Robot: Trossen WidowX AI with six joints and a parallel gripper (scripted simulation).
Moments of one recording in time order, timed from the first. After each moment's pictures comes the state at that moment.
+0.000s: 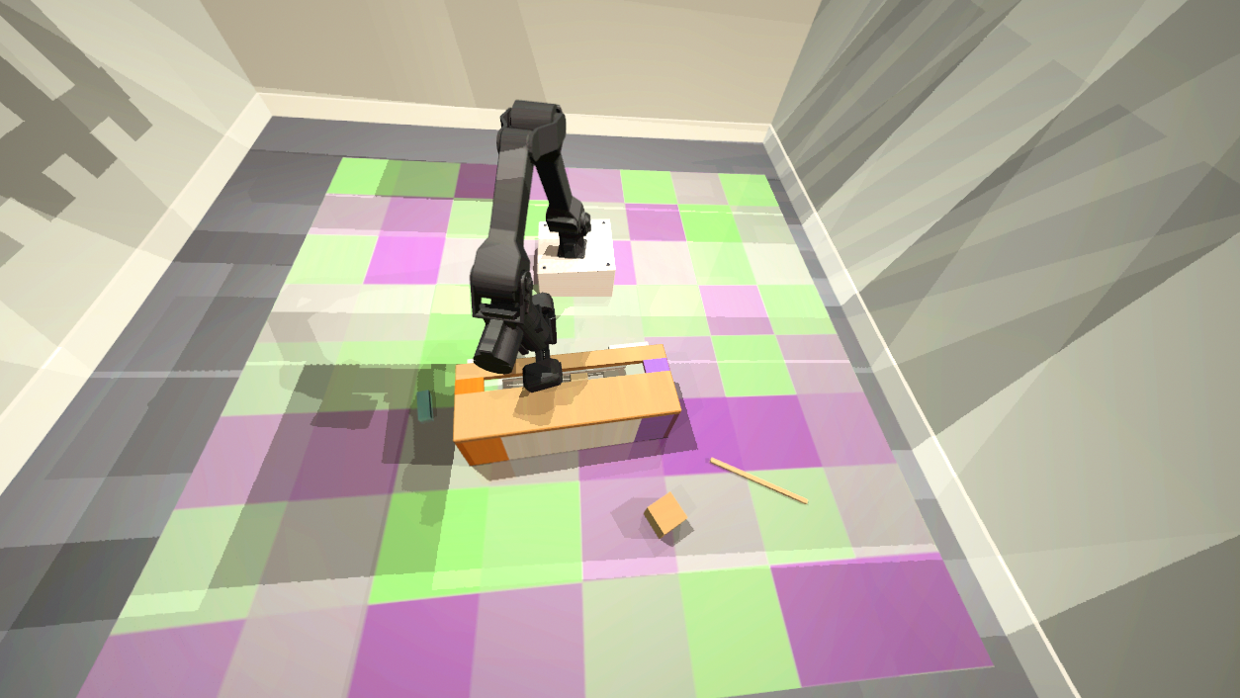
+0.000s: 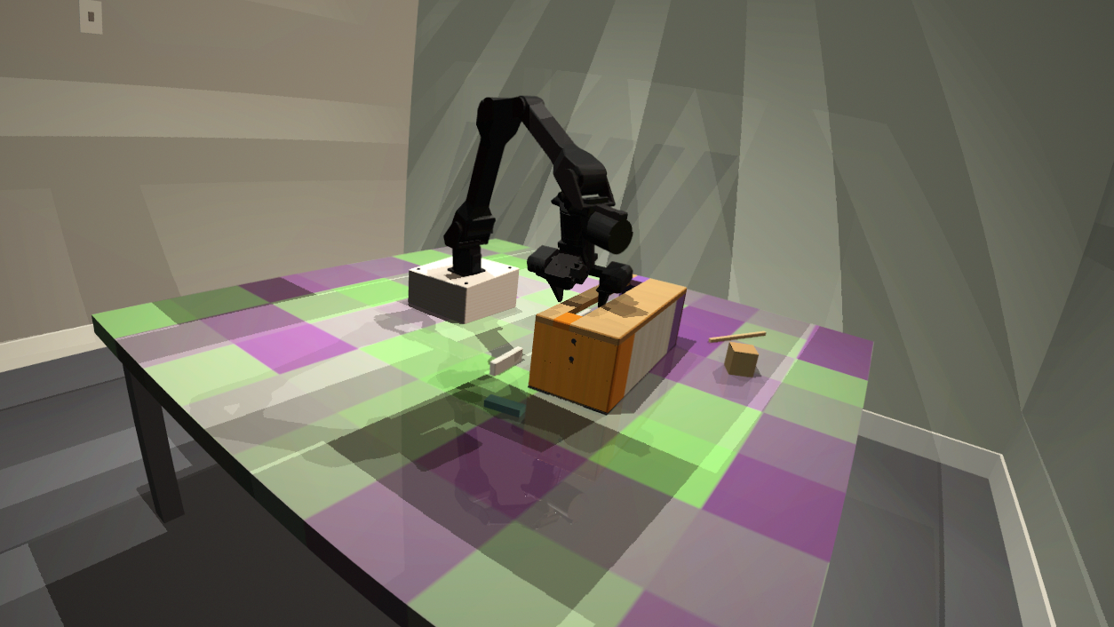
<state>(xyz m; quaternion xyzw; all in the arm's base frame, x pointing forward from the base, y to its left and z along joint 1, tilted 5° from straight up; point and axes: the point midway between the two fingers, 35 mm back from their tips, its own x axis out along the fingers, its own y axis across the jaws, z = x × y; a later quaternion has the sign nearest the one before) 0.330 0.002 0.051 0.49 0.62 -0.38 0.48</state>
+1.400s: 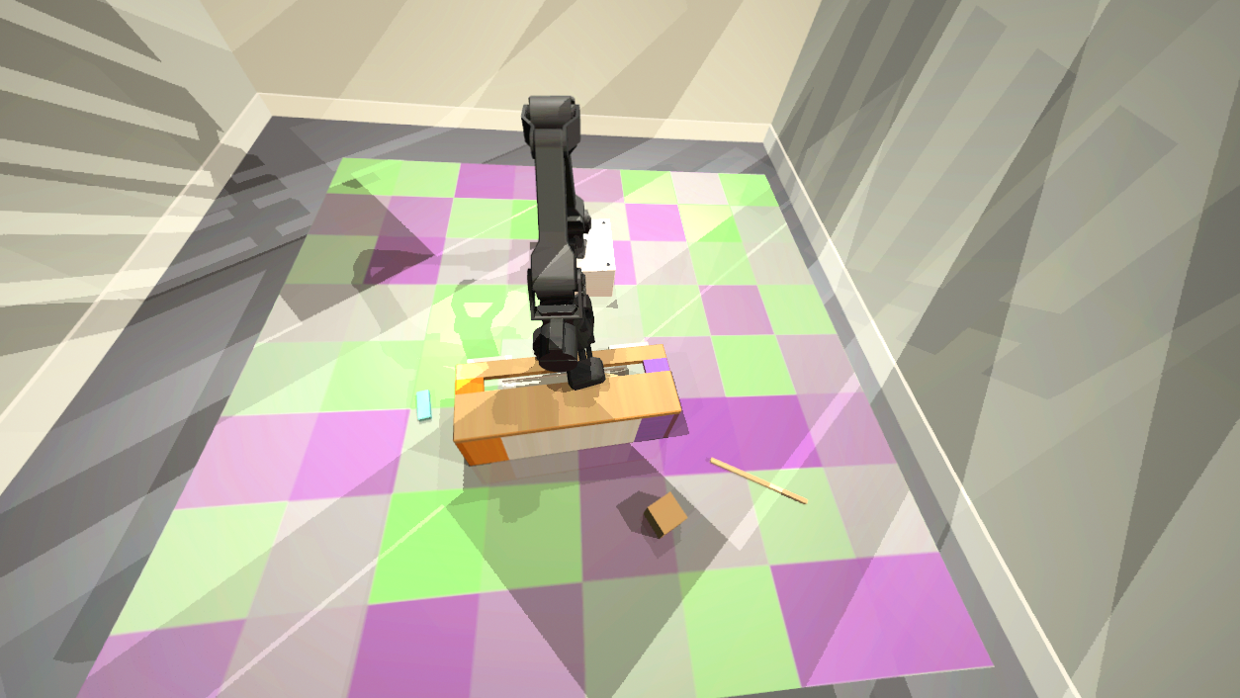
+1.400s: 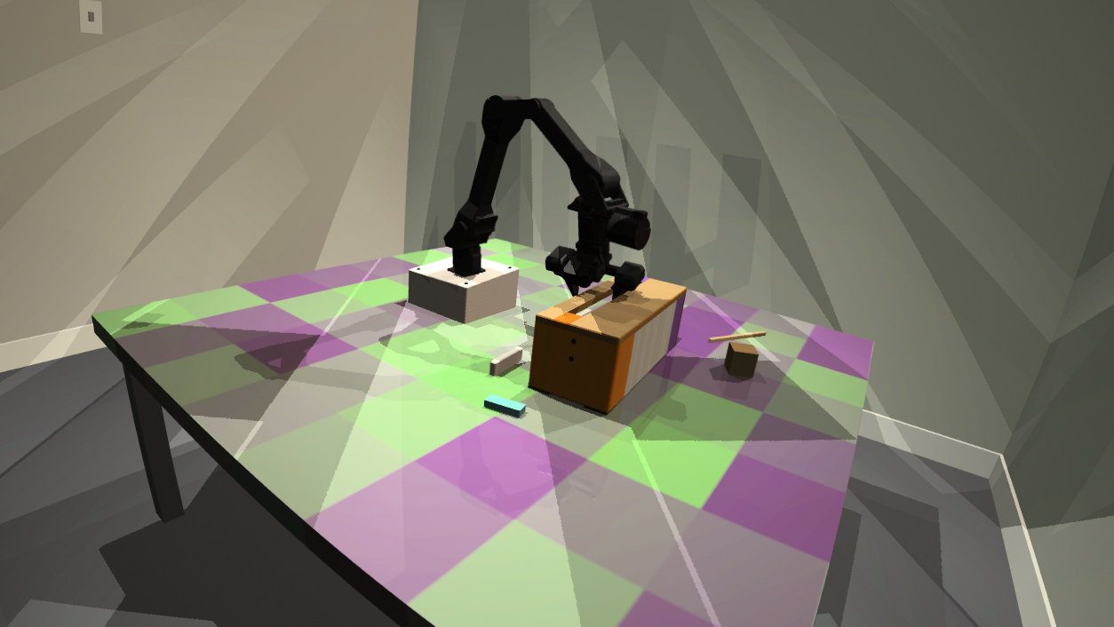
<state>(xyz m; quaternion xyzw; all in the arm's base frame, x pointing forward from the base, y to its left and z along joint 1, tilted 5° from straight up) 0.312 0.071 0.033 0.49 0.63 -0.38 0.48</state>
